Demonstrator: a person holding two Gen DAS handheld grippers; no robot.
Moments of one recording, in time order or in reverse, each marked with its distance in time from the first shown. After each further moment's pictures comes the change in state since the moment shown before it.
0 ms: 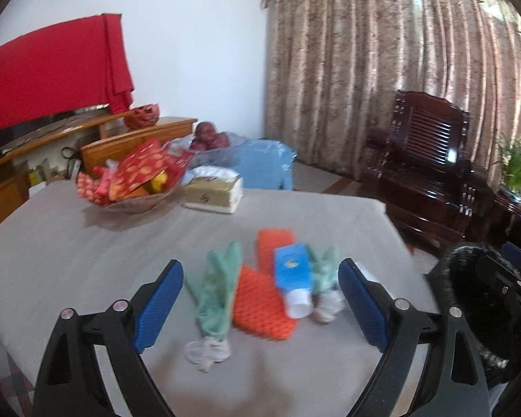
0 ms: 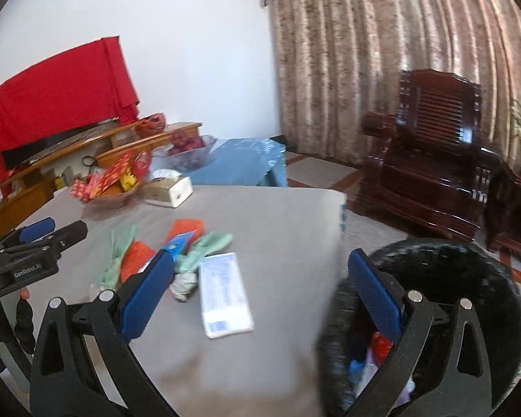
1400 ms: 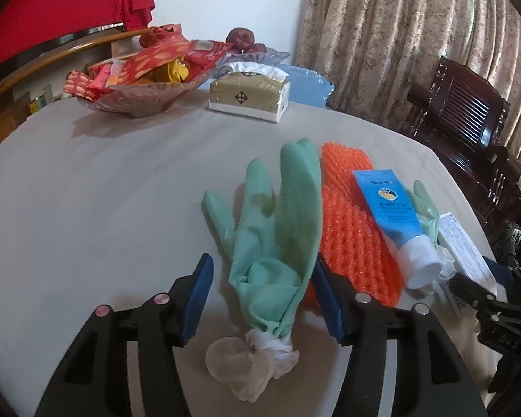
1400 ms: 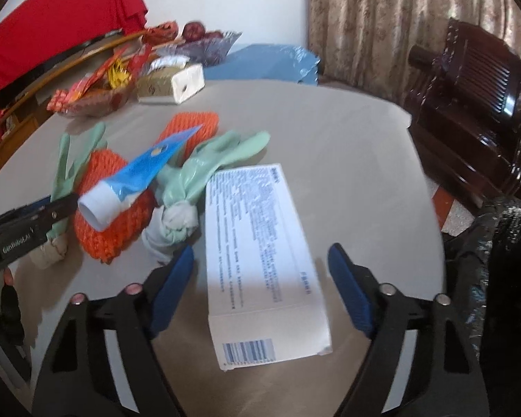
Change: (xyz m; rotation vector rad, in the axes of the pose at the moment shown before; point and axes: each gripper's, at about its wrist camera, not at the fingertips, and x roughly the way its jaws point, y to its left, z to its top) left arm 0.117 0.055 -0.057 -0.125 0.274 0.030; right arm 0.152 0.037 -0.052 -0.086 0.381 0.044
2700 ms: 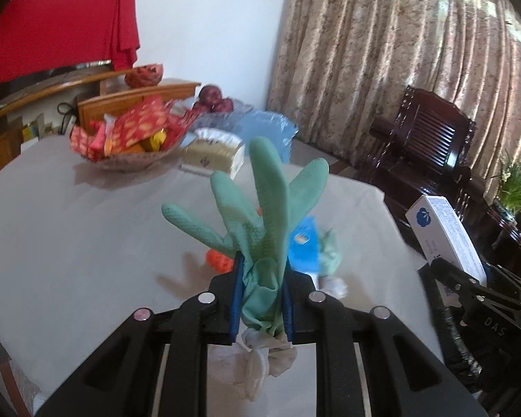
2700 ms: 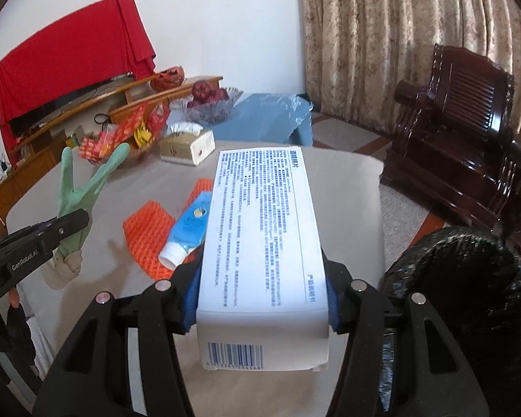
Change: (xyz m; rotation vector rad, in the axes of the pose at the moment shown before) left arm -0.113 -0.042 0.021 0.028 -0.157 -0.103; right arm -0.135 -0.013 0.012 0.041 -0.219 0.007
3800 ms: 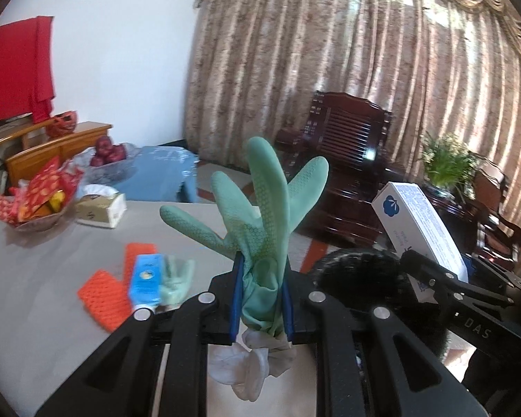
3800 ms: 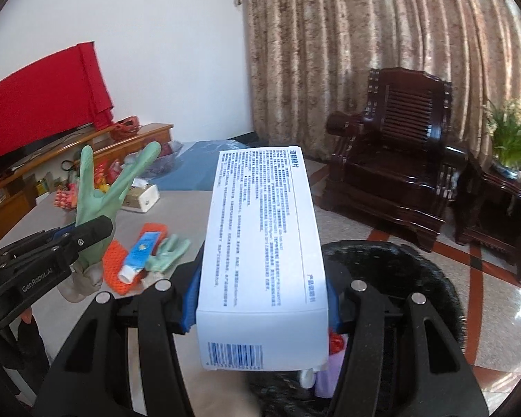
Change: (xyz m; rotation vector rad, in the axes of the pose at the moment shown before) left arm -0.046 -0.162 0.008 0.183 -0.087 -0.283; right arm -0.127 -0.098 -0.013 0.099 -0.154 -0.191
